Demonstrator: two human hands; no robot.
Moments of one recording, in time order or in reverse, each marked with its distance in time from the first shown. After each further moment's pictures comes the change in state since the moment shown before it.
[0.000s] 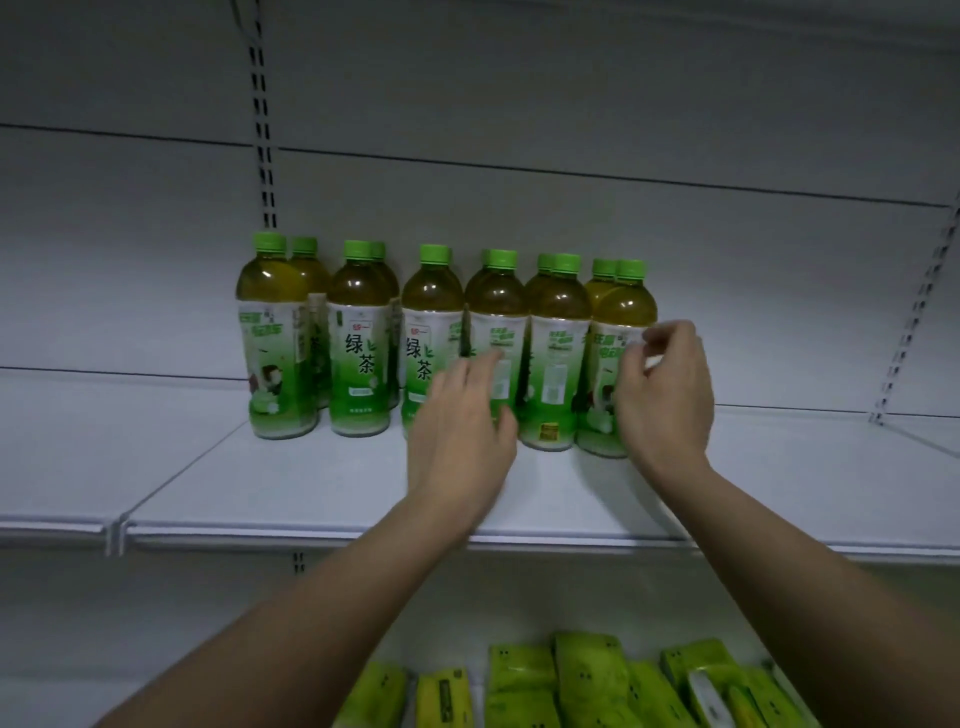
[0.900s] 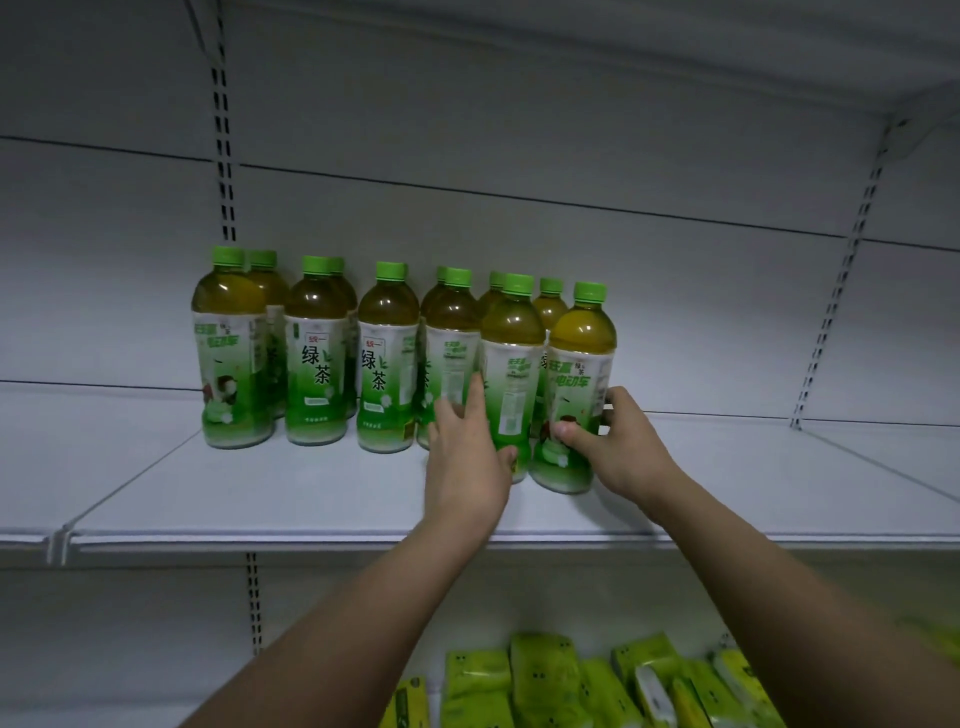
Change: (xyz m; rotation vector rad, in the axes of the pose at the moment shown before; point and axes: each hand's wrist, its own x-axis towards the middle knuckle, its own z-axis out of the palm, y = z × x) left_hand -0.014 0.046 0.024 -0.185 -0.252 -0.276; right_hand -0.005 0.042 -0.034 0.254 -0.587 0.209
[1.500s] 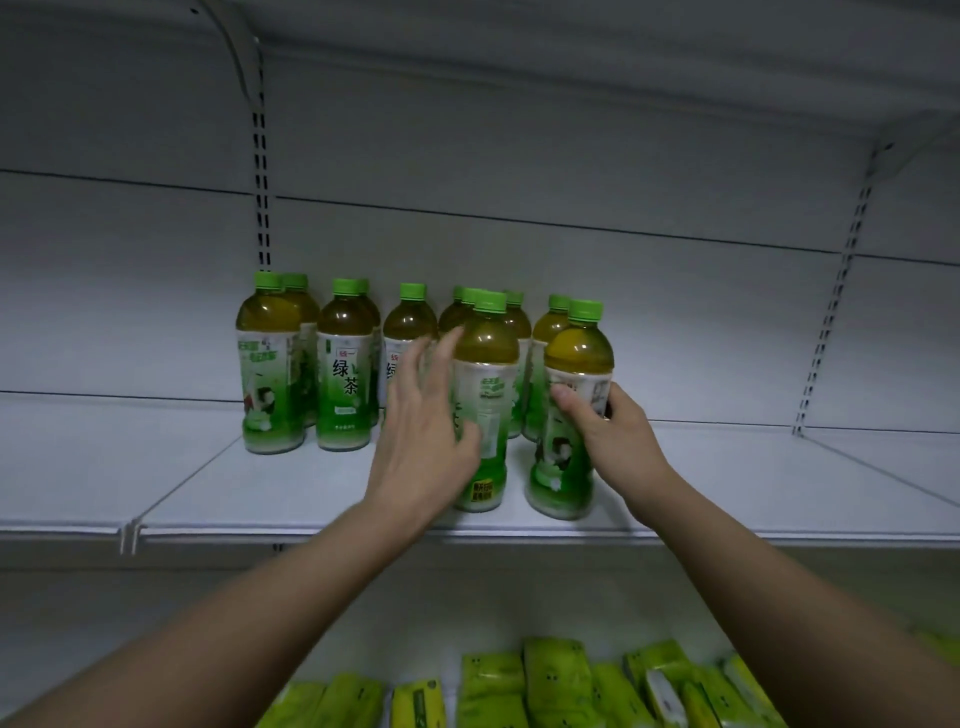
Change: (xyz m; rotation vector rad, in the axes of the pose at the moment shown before) left_hand -0.013 -0.009 -0.083 0.004 0.172 0.309; right_hand -0.027 -0.041 0.011 0.243 0.041 -0.029
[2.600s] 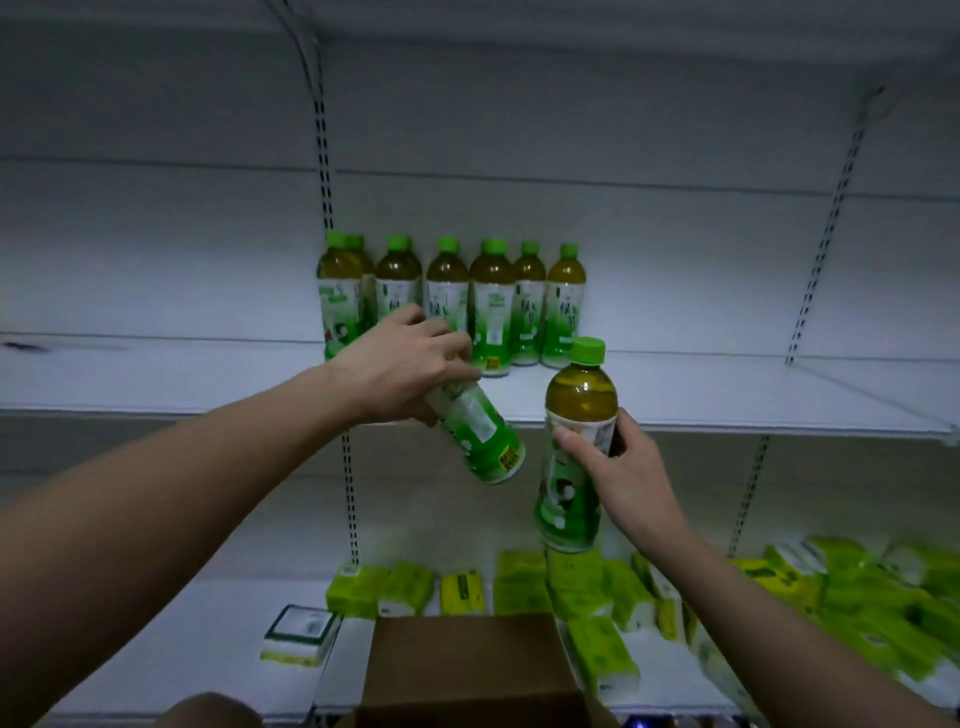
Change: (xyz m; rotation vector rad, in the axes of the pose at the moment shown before) left_hand -0.032 0.026 -0.127 0.961 -0.588 0.812; right_hand -0.168 0.016 -0.017 0.031 -0.059 -0.043
